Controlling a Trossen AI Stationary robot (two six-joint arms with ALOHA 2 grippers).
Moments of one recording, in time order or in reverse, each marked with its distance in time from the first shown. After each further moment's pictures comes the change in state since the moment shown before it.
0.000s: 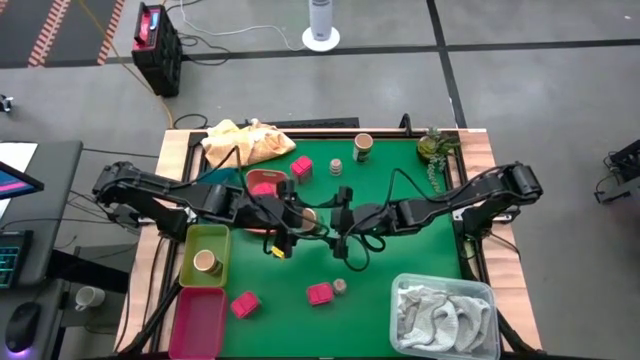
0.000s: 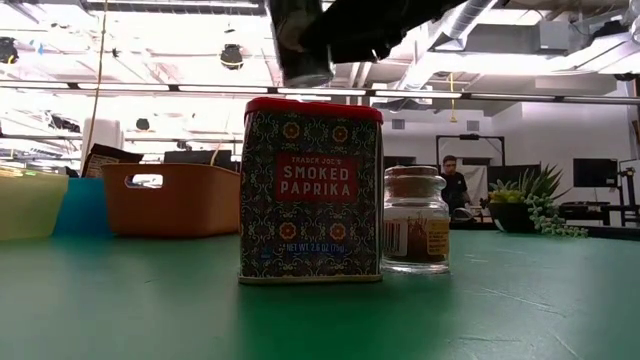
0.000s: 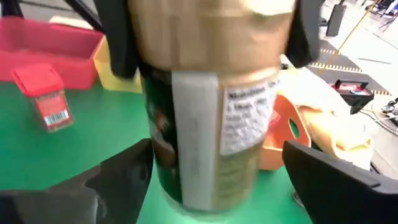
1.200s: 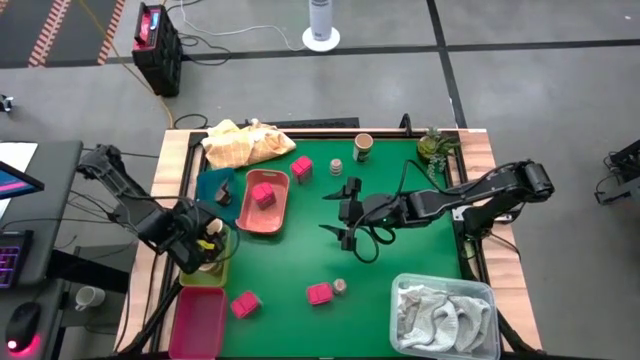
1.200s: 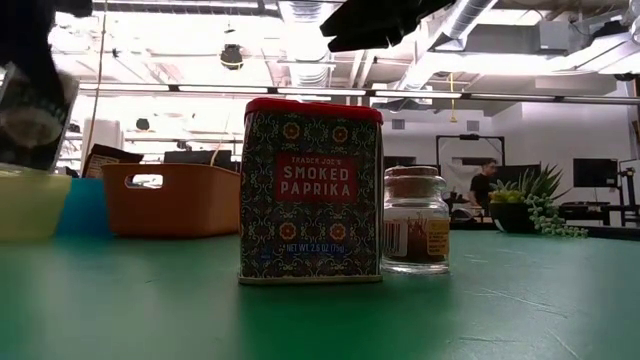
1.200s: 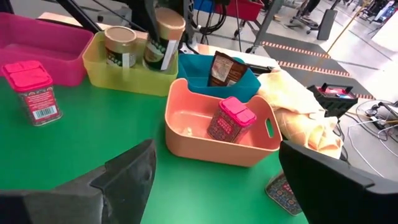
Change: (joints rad) left arm -0.524 -0.419 -0.423 -0.928 -0.208 -1.569; right arm -0.022 -0.102 -0.001 -0.100 0.003 -0.051
